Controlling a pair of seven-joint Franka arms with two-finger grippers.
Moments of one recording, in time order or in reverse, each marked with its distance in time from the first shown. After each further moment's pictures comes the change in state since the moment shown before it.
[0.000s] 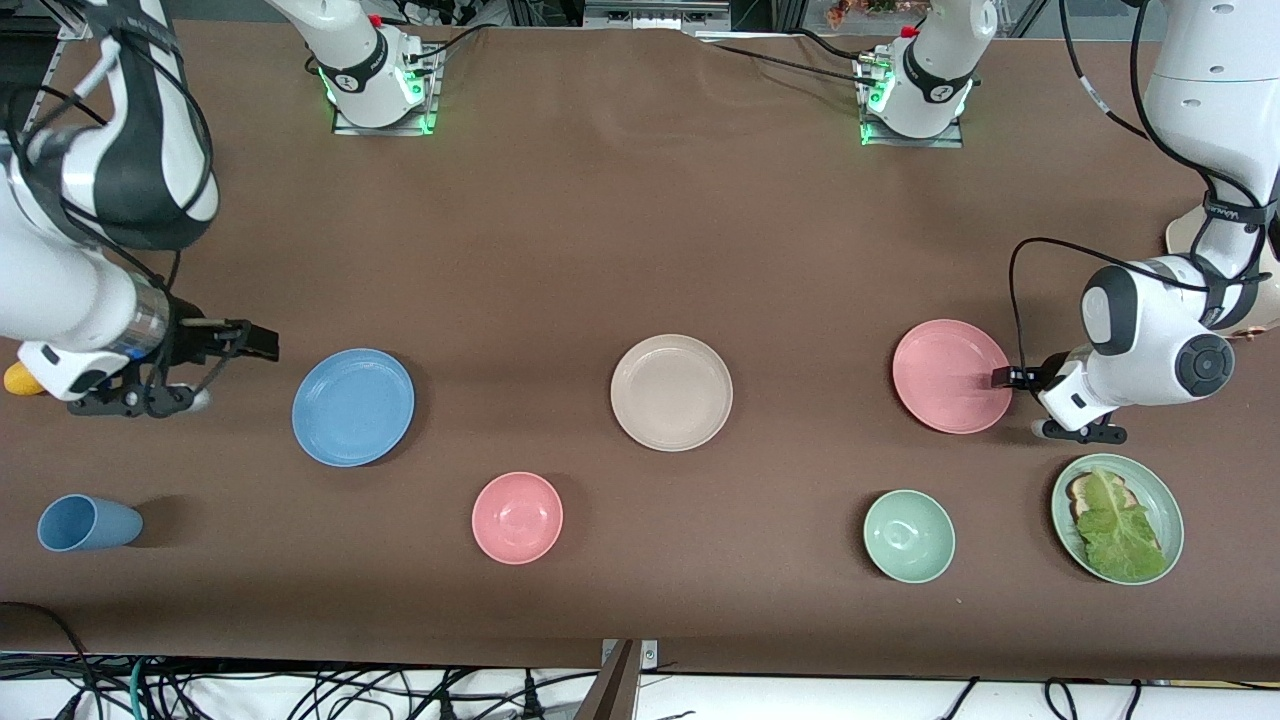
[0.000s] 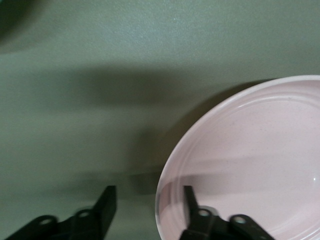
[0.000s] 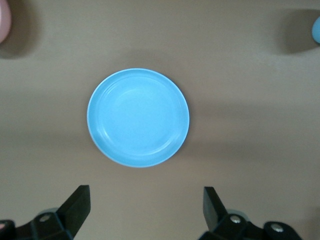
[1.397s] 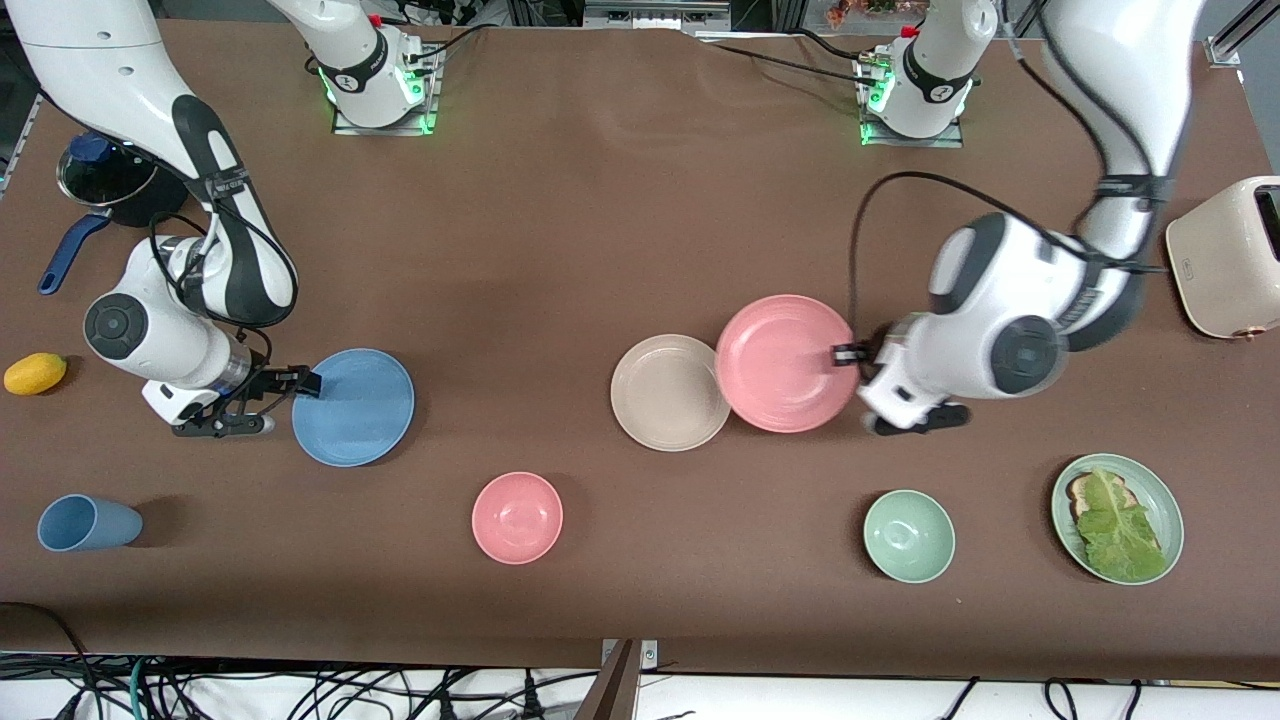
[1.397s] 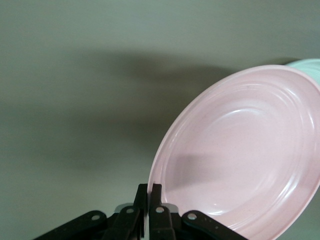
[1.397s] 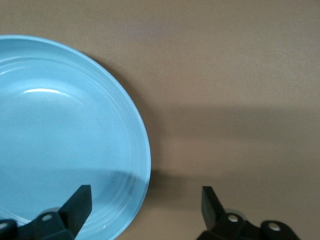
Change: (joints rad) left arm -0.275 -0.034 -0.305 0.352 -0.069 -0.443 -0.748; right arm -0.092 0.180 -0.002 -0.319 0.001 0.565 -0.102
